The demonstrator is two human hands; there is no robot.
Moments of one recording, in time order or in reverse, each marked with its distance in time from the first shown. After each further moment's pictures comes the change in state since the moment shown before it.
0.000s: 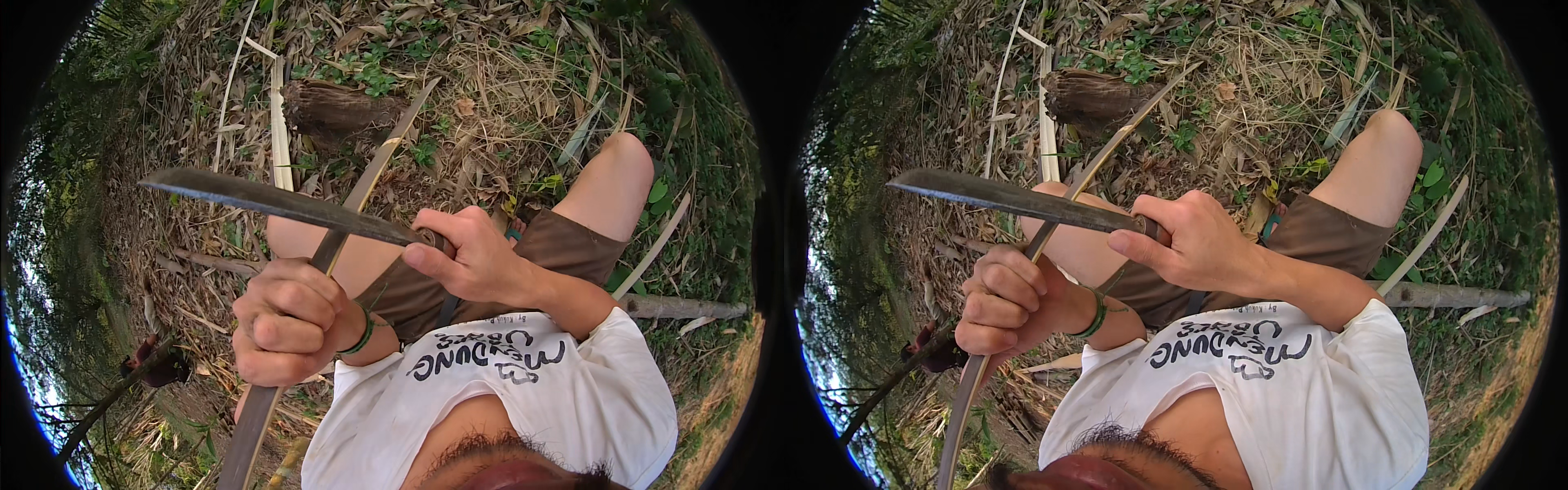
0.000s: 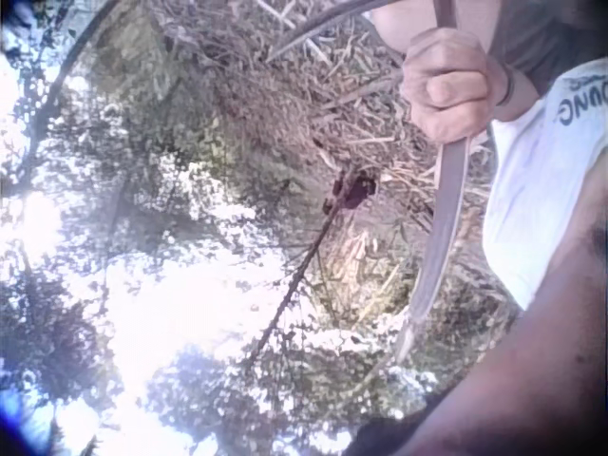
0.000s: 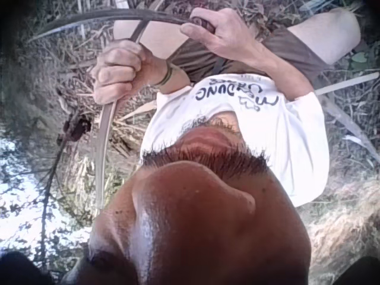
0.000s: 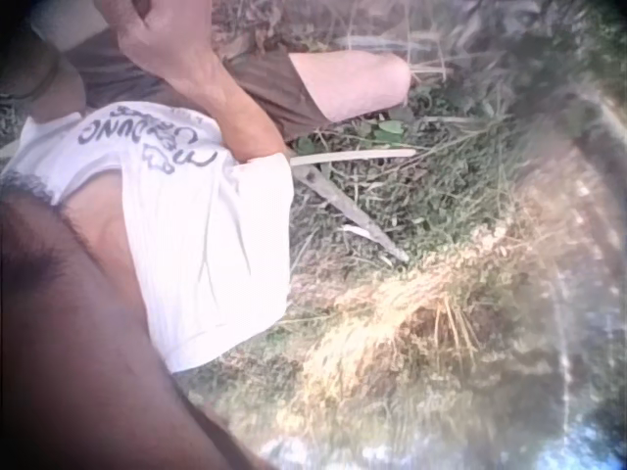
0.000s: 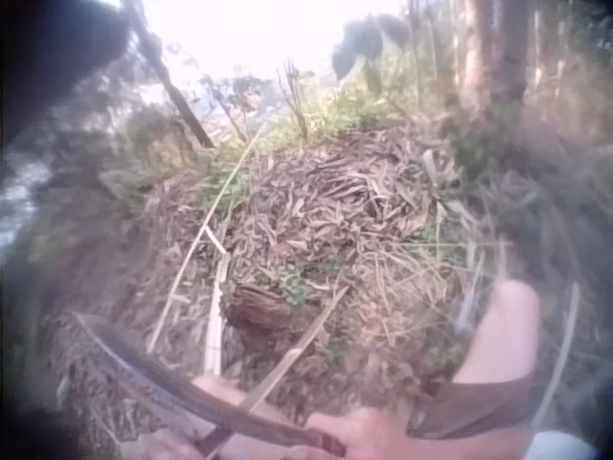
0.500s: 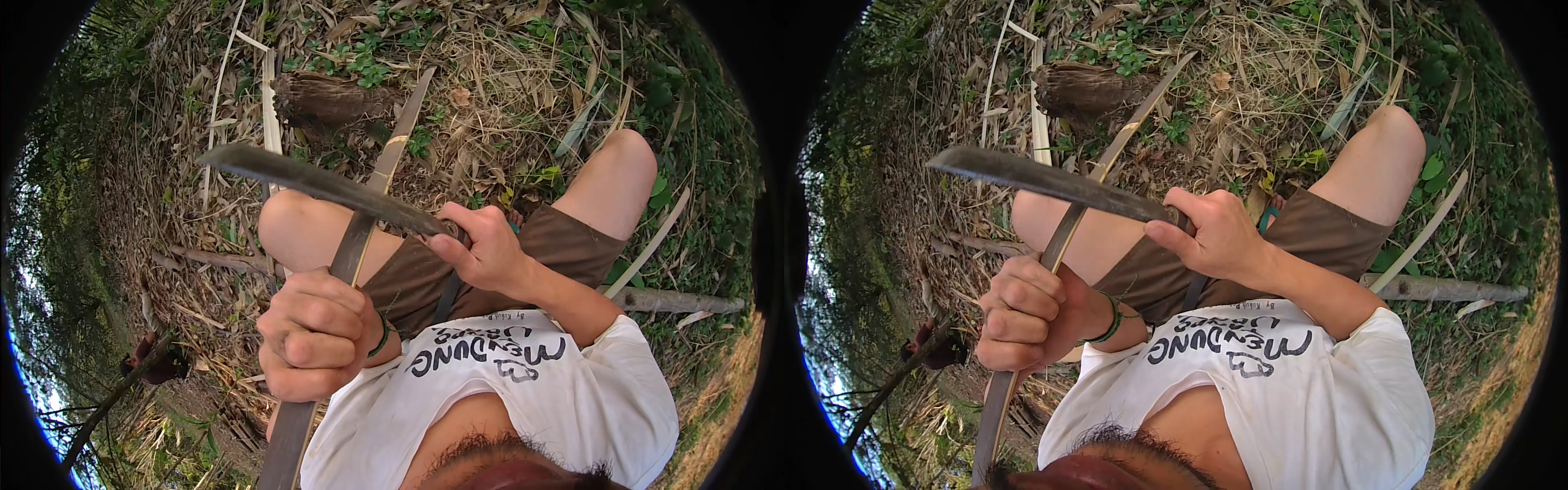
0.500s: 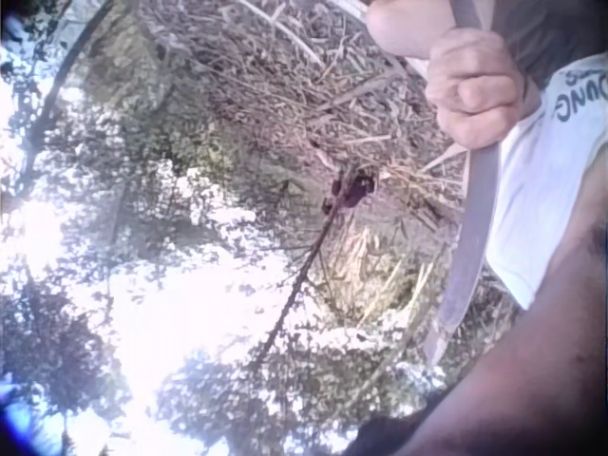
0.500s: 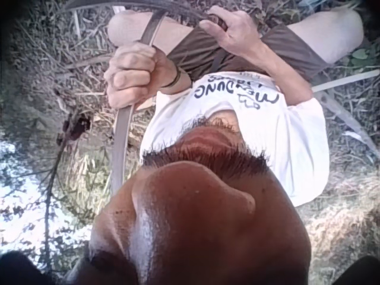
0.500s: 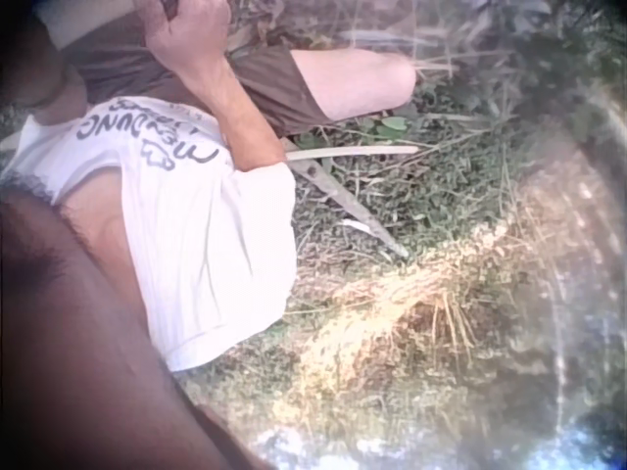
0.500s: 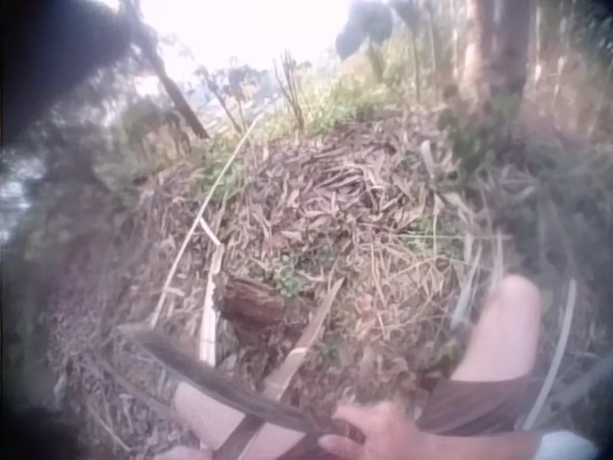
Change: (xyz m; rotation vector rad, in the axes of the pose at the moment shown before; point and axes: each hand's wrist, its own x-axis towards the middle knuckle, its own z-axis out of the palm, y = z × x) left_hand -0.017 -0.008 0.026 0.074 0.101 0.047; right_hand -0.020 0.046 0.000 -0.087 0.172 0.070
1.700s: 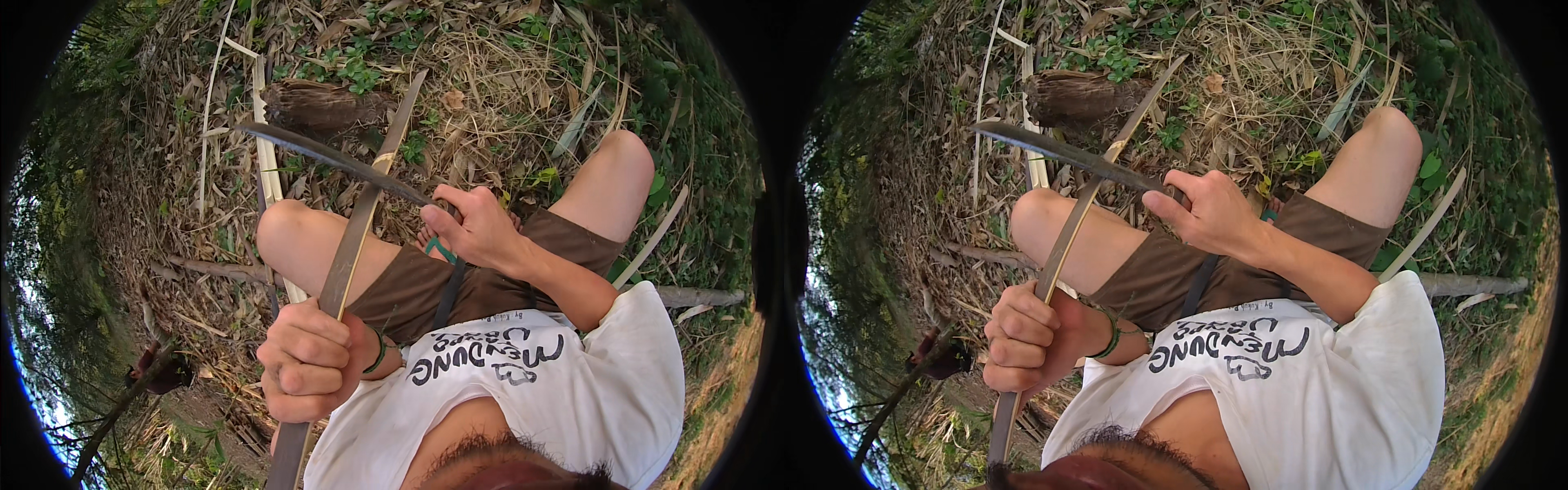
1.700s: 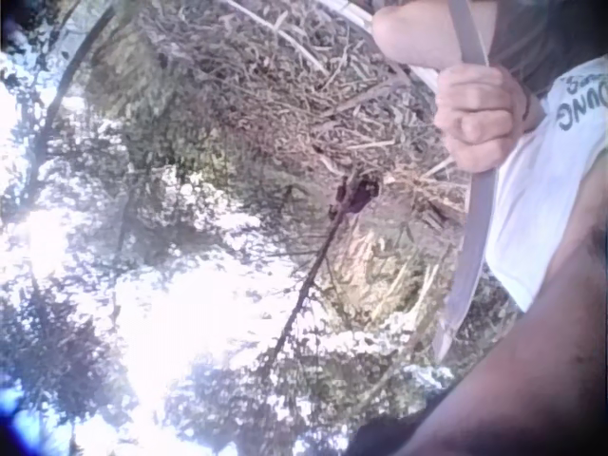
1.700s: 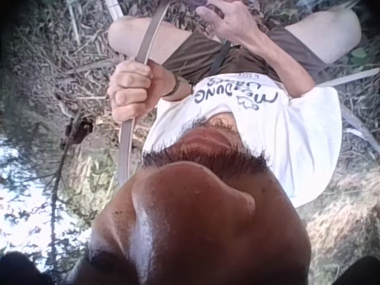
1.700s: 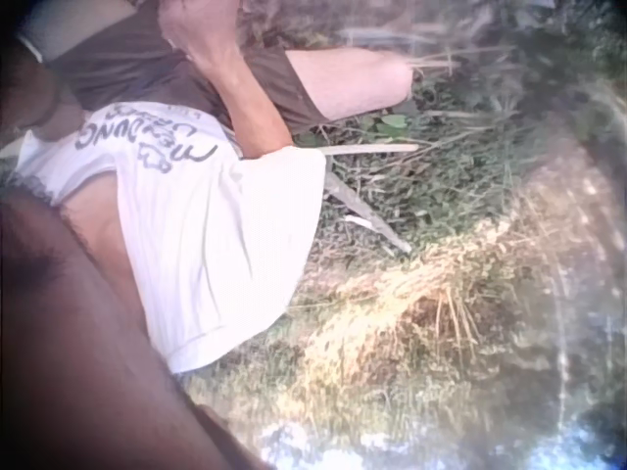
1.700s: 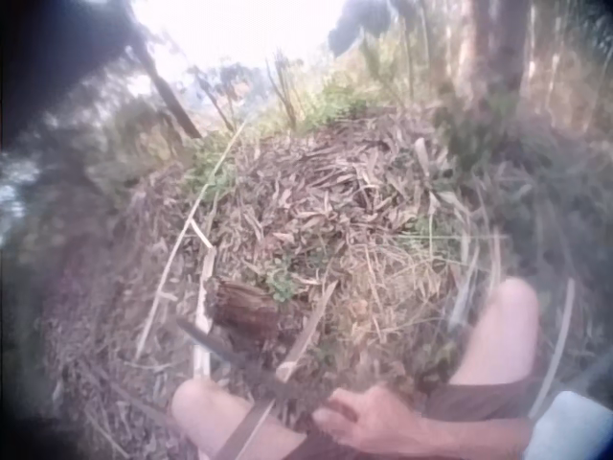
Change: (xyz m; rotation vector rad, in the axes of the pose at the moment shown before) left_hand -0.004 0.001 -0.006 -0.005 0.113 0.022; right_hand 0.035 0.019 -0.012 -0.022 -0.078 0.119
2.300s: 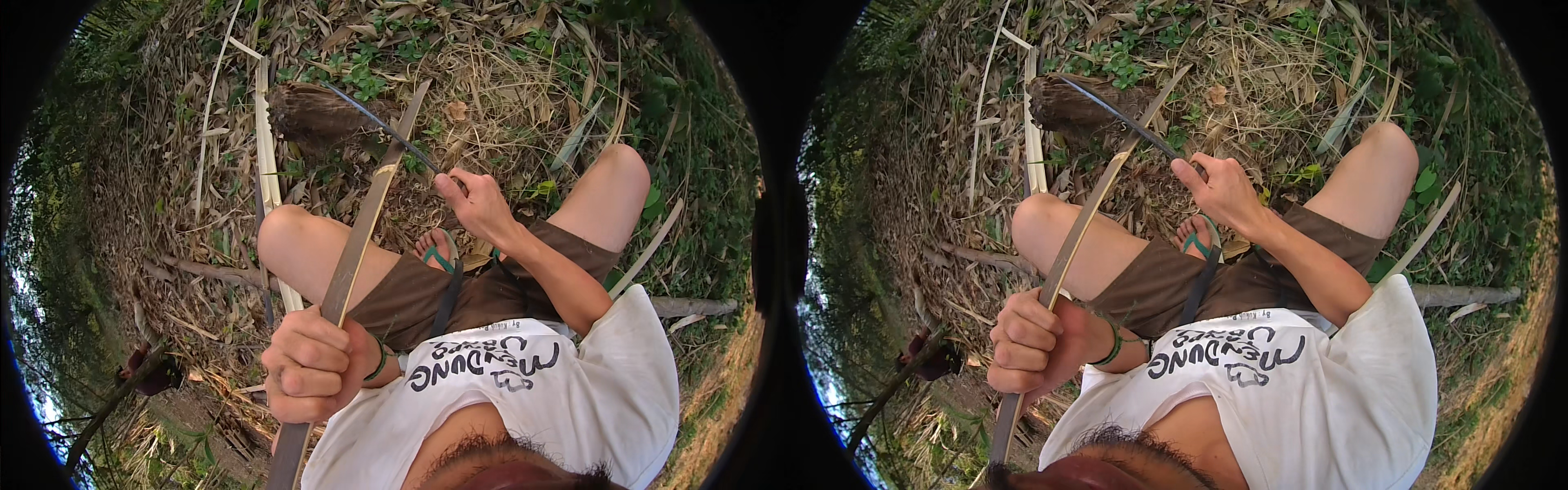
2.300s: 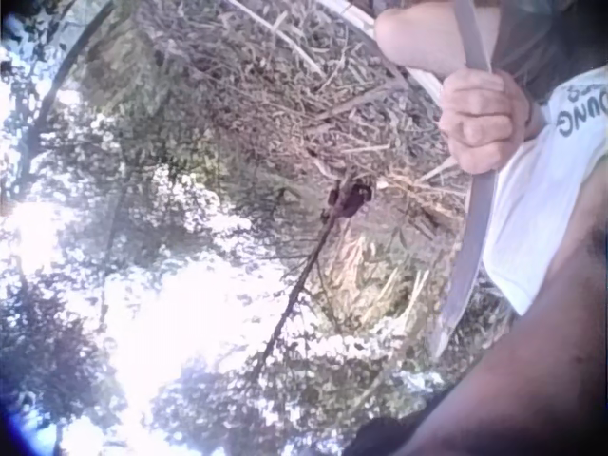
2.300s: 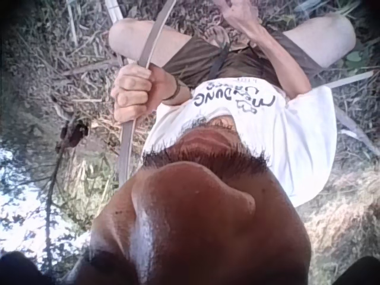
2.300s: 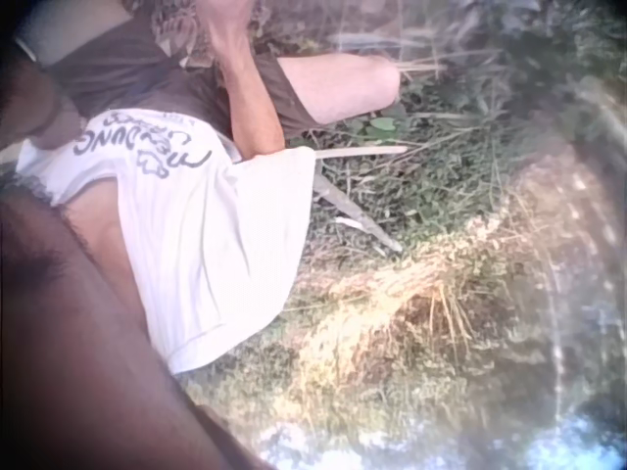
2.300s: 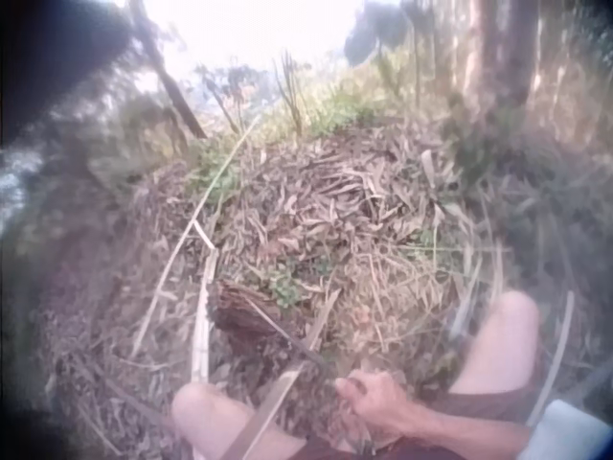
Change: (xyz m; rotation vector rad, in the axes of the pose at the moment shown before) left_hand -0.004 0.002 -0.005 0.023 0.072 0.041; right_hand 0.022 0.045 0.002 -0.082 0.115 0.073
